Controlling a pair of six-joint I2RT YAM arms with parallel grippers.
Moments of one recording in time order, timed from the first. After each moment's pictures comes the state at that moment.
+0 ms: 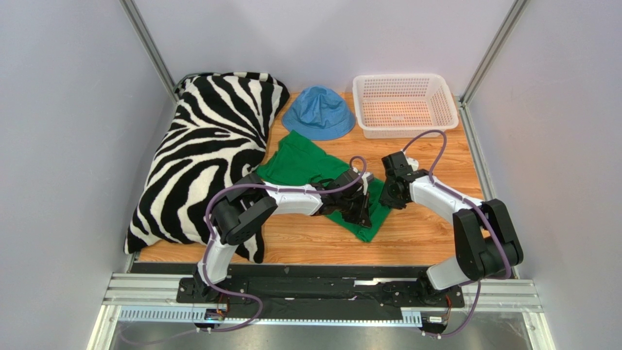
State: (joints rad) left arm -1.01 2.06 1.27 0.01 0.31 -0.73; right arm 0.34 1.48 0.81 -0.49 0.19 0.67
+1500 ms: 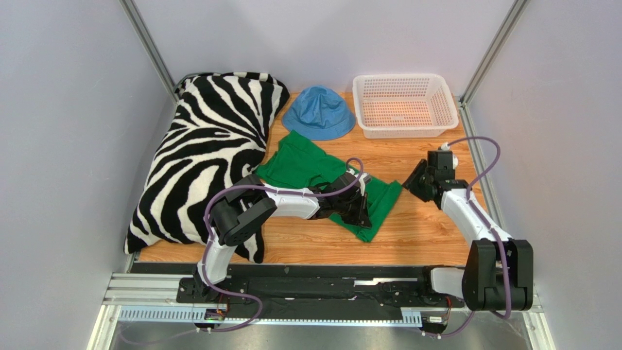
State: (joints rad) left arm -1.02 2.05 1.21 0.11 0.29 -0.78; right arm 0.03 1.25 0.75 -0.37 0.02 0.63
